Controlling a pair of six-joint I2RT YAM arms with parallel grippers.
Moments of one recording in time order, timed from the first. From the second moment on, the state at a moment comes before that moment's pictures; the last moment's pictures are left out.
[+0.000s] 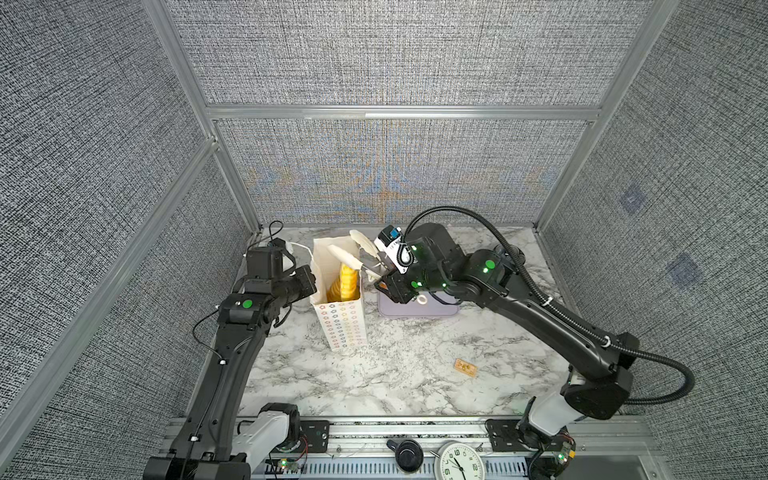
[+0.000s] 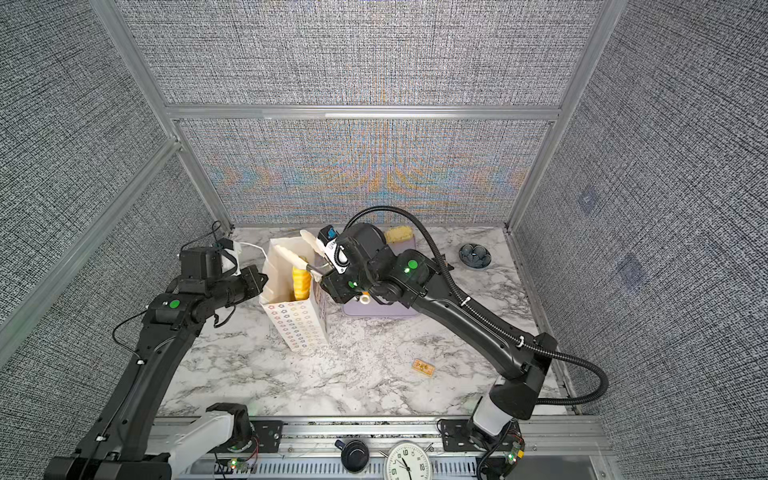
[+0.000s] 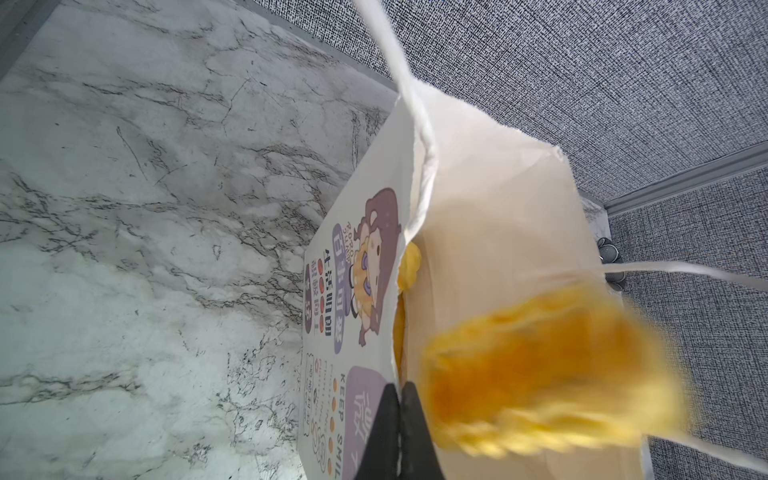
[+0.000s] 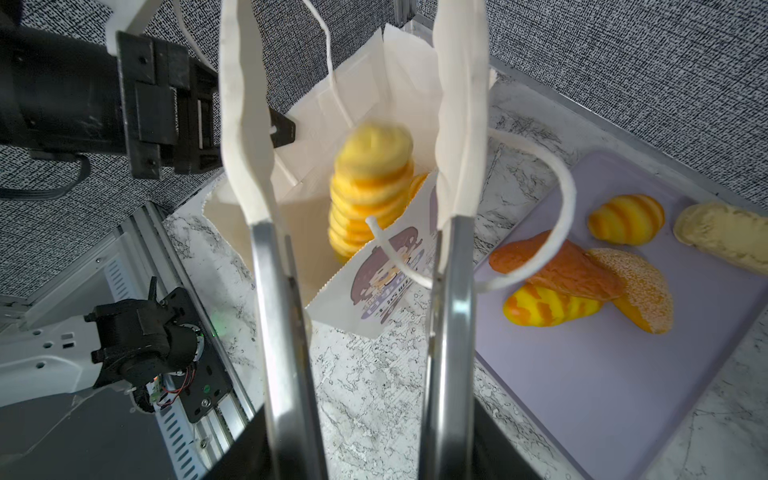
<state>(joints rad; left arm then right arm) -0.13 1.05 1.13 -0.78 0.24 -0.48 0.94 1.61 1.85 -0.92 -0.02 0.16</state>
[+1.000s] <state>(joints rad) -0.13 1.05 1.13 -0.78 0.24 -0.48 0.94 1.56 1.85 -0.90 0.00 0.16</state>
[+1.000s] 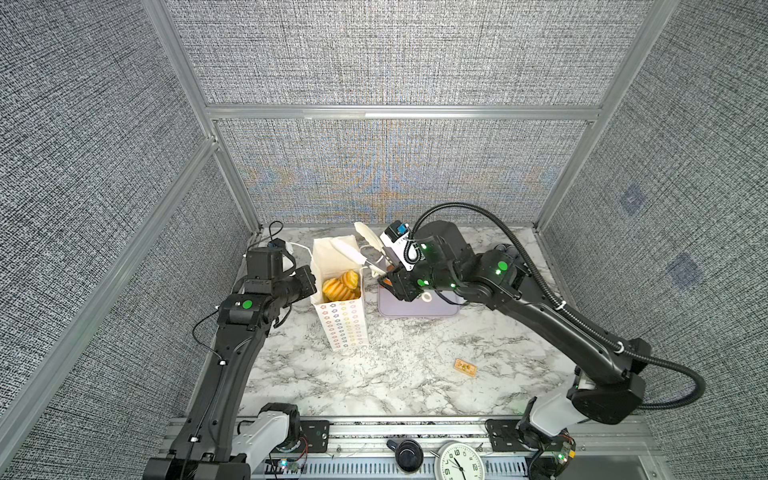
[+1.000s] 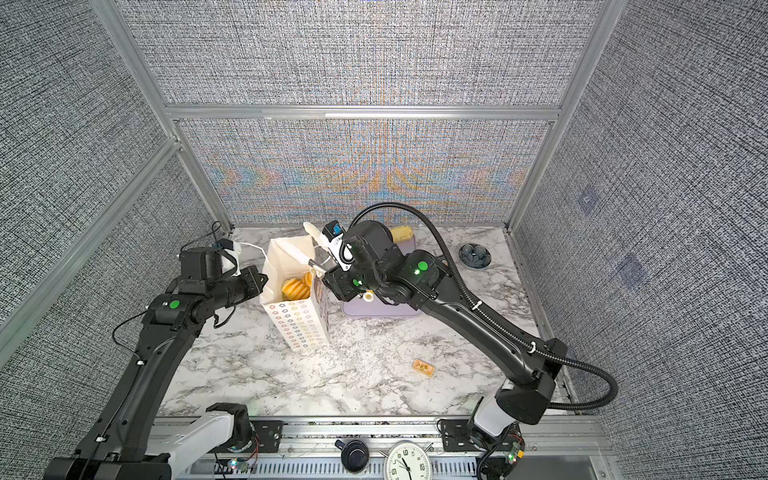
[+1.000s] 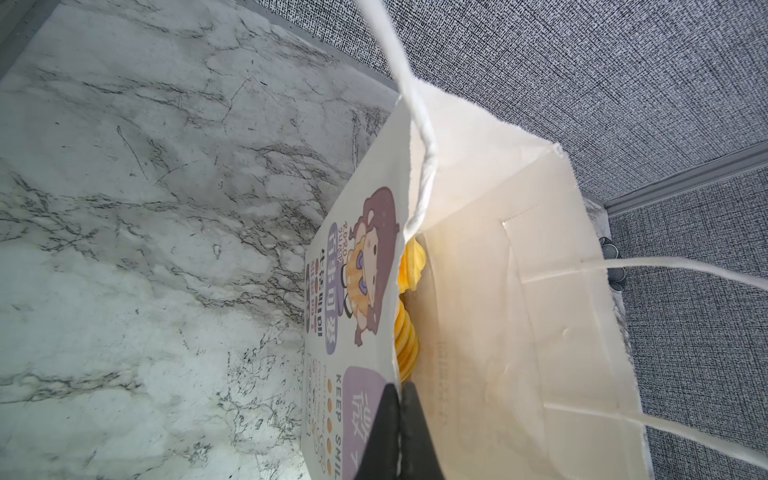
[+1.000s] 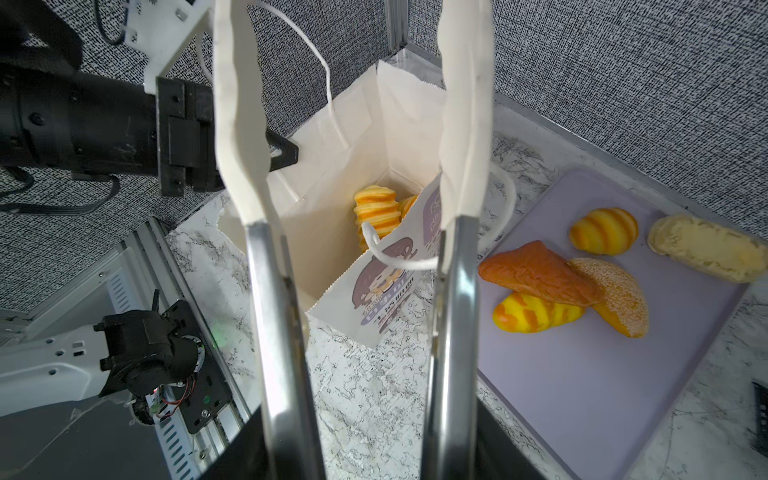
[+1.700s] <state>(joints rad) -0.13 1.05 1.13 -0.78 0.24 -0.48 0.72 1.36 1.60 -0.77 -0.03 0.29</state>
